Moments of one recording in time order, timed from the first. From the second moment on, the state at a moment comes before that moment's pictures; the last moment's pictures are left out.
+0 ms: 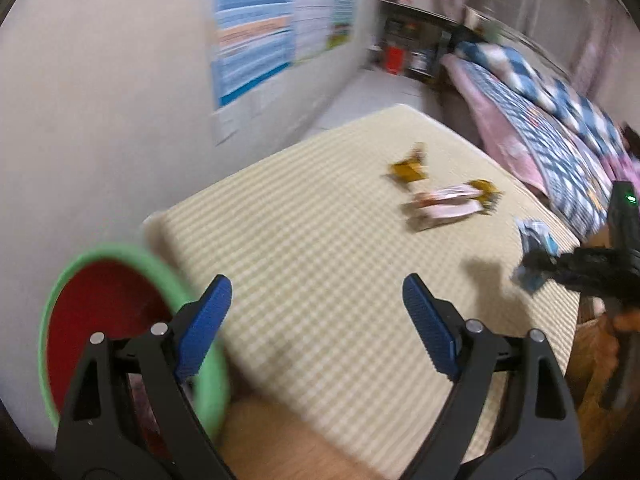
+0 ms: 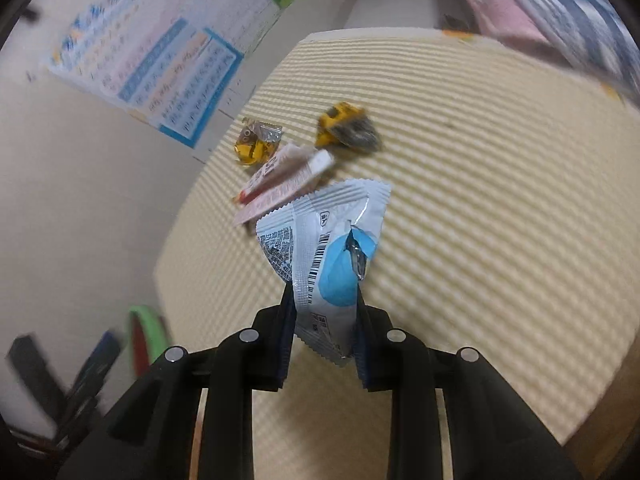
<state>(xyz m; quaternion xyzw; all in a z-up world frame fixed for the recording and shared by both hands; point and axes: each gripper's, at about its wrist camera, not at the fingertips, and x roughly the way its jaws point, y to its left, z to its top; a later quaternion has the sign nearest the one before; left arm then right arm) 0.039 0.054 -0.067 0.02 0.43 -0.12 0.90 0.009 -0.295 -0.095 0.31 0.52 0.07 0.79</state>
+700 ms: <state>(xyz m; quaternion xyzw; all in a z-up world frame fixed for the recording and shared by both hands) 0.219 -0.107 -0.135 0.08 0.52 -0.13 0.84 0.017 -0.310 -0.076 0.30 0.49 0.10 0.81</state>
